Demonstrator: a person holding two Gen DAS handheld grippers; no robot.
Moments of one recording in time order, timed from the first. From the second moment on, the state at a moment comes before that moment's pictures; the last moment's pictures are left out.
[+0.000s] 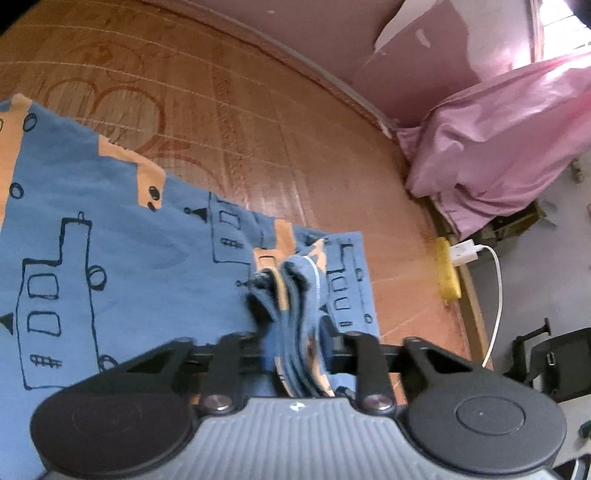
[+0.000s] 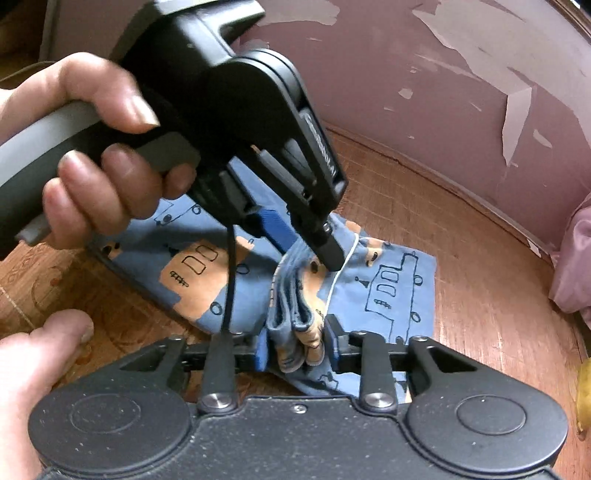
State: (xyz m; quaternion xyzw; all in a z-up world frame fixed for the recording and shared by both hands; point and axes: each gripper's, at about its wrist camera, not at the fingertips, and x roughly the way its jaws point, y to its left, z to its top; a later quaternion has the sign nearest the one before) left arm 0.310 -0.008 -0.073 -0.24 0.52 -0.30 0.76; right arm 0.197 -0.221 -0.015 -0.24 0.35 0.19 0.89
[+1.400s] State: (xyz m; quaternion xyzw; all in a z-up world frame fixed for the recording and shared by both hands) left arm 0.279 0.177 -0.043 -0.19 0.48 -0.19 0.84; right arm 0.210 -0.046 -0.003 -0.33 0.31 0.44 0.78
